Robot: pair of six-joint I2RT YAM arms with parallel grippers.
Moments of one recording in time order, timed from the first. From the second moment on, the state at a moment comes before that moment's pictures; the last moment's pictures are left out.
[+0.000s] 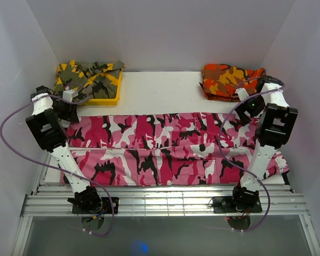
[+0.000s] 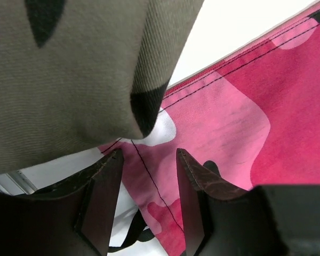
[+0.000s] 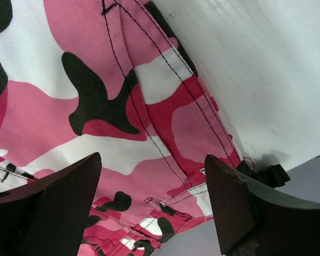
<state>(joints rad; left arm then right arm) 0.50 2.33 1.95 -1.00 0.54 0.89 -0.25 2.18 1.84 -1.13 -0.22 -1.04</state>
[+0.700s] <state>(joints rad) 0.50 2.16 1.66 -0.82 0.53 0.90 -0.28 2.29 1.99 -1.10 -0.19 -1.15</state>
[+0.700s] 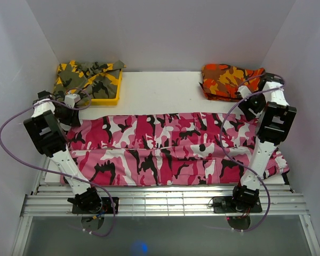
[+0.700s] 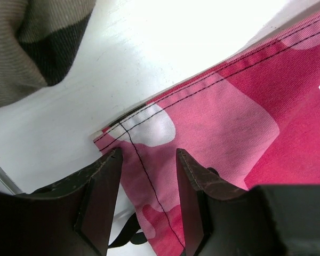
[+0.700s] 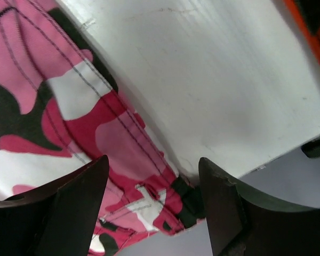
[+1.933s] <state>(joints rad) 0.49 2.35 1.98 -1.05 0.58 1.28 -0.29 2.27 1.87 -1.06 -0.20 -1.19</state>
